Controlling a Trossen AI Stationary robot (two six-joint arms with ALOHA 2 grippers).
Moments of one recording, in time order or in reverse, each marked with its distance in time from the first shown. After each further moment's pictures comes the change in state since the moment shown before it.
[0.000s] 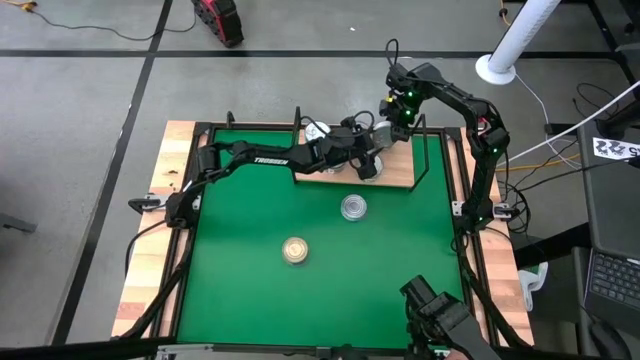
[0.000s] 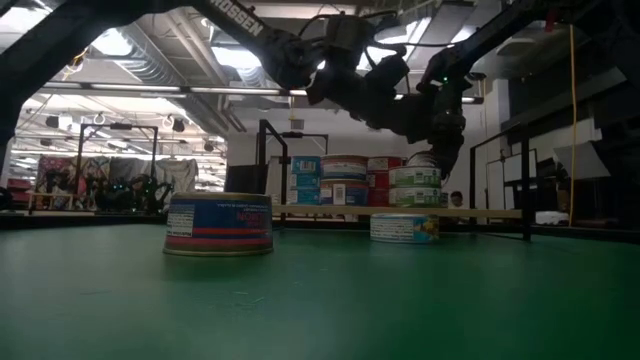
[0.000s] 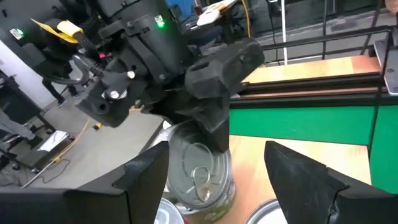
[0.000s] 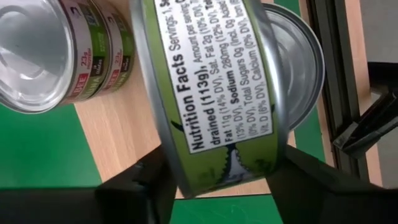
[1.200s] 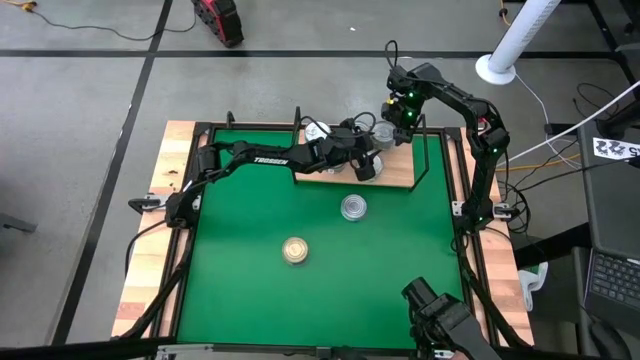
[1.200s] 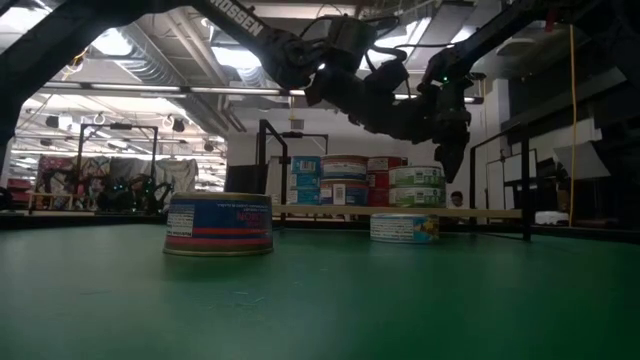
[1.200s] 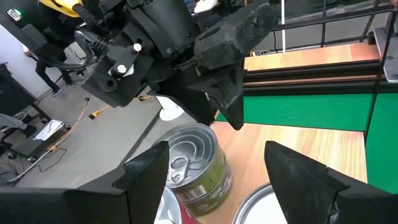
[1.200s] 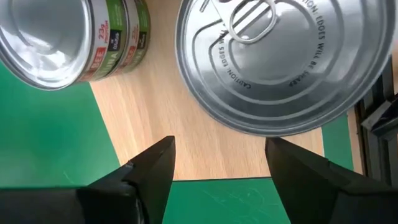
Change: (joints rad) left arm -0.001 0.000 0.000 -0.056 0.000 -0.025; right arm 0.000 0.000 0.000 -0.077 -0.001 -0.002
